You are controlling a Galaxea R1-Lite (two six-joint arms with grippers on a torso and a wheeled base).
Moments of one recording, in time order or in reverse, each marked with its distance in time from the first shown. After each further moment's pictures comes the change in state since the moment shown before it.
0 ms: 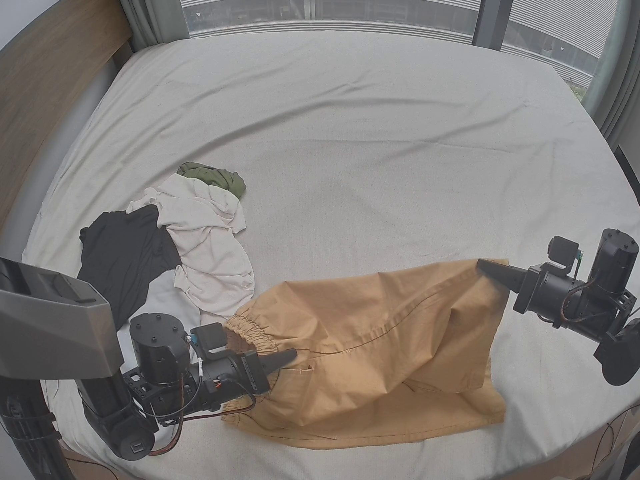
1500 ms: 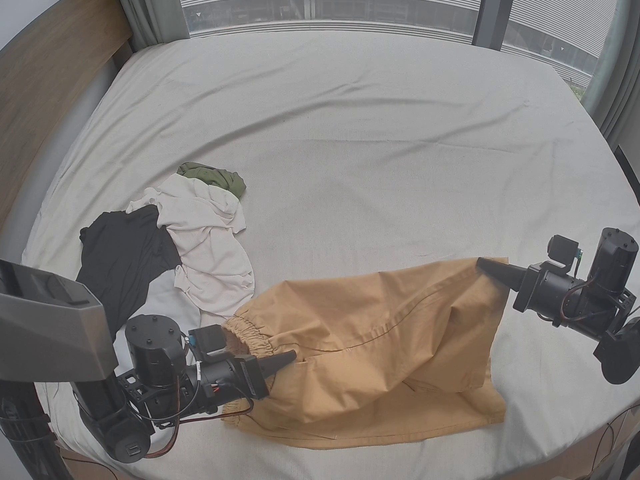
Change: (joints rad) left arm -0.010 -0.053 0.016 0.000 0.004 0.052; right arm -0.005 0.002 -0.011 0.000 0.002 0.000
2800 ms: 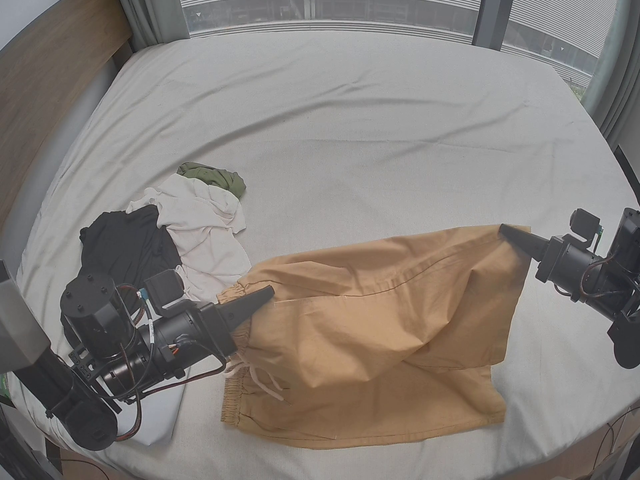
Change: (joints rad) left arm 0.049 -0.227 -0.035 0.000 -0.006 0.021; right arm -0.089 -0.057 -0.058 0.001 0.049 0.008
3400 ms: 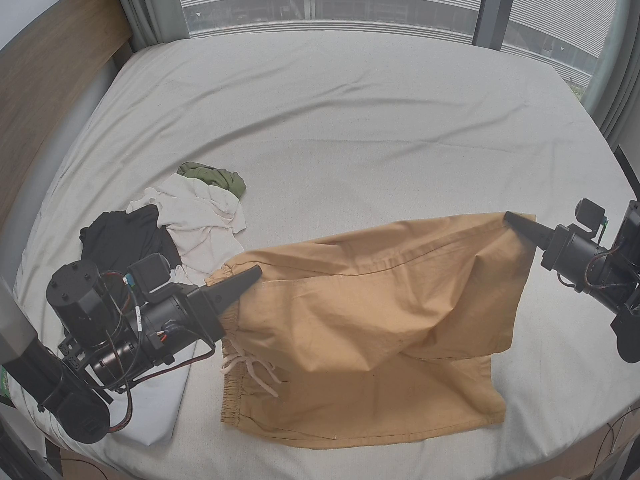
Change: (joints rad) left arm 0.035 -0.043 -0.023 0.000 -0.006 0.059; right arm -0.013 -0.015 -0.035 -0.002 0.003 0.043
